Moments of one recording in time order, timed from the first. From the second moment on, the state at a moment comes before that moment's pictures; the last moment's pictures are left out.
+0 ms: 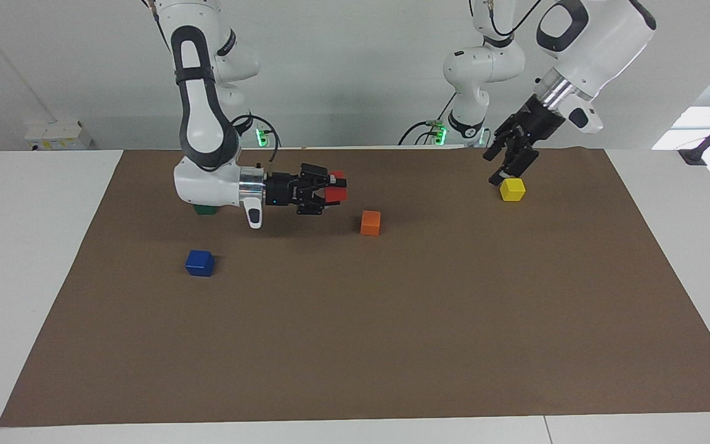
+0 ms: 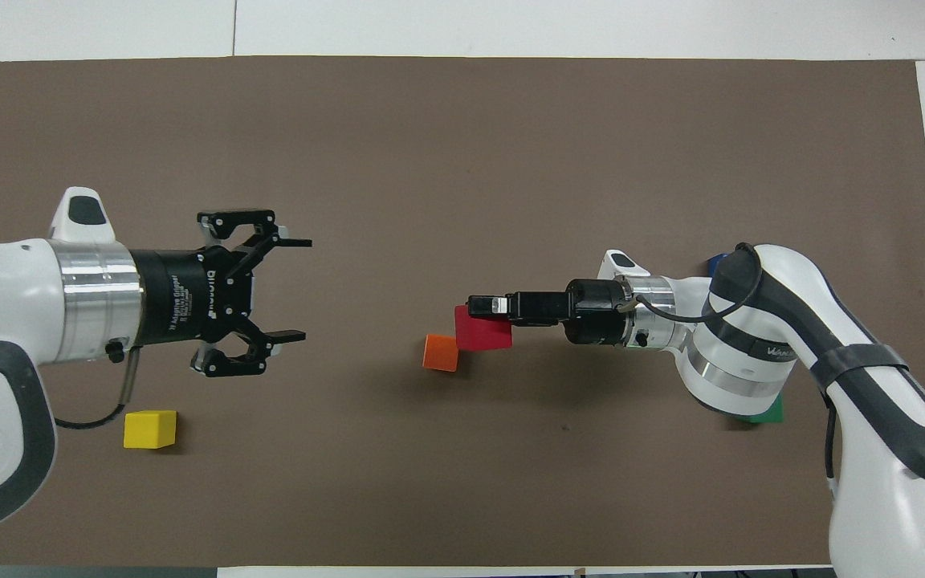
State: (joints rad) left arm 0.16 -0.24 -0.23 -1.98 -0.53 1.86 -1.15; right arm 0.21 0.11 -0.02 -2.16 1.44 1.84 -0.73
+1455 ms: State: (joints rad) left arm 0.21 -0.05 -0.26 -1.57 0.03 1.43 -0.24; right arm 0.07 0.11 -0.02 -2.02 -0.06 2.17 0.03
